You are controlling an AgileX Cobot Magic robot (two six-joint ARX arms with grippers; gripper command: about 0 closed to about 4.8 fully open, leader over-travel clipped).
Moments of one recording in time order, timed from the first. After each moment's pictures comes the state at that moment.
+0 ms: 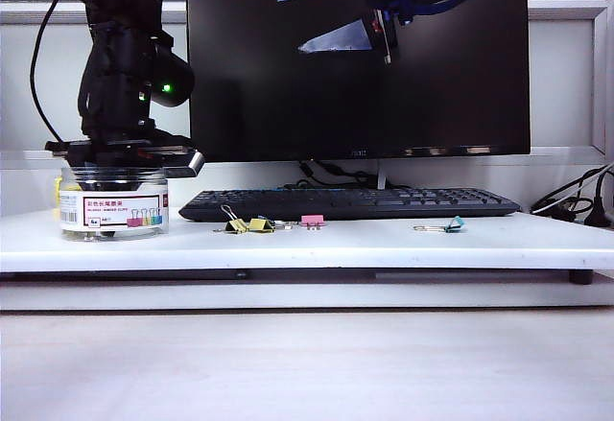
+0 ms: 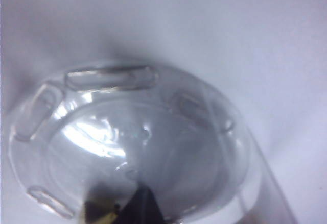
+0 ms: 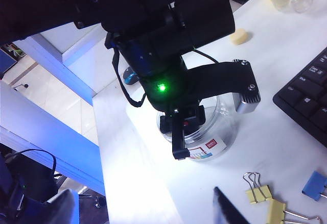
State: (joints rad) left arm -0.29 2.23 2.03 -1.44 -0.02 0.13; right arm 0.38 1.70 1.43 -0.22 -0.96 0.13
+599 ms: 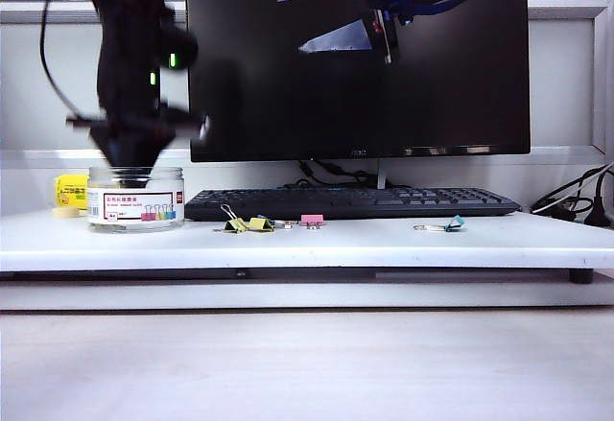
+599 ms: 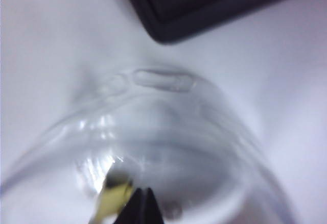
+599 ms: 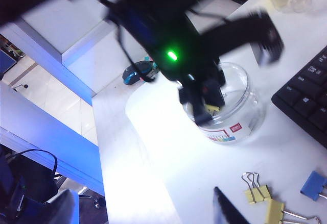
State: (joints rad) left arm -0.28 2.25 2.22 -1.40 -0.06 0.12; right arm 0.38 1.70 1.43 -0.22 -0.96 0.13
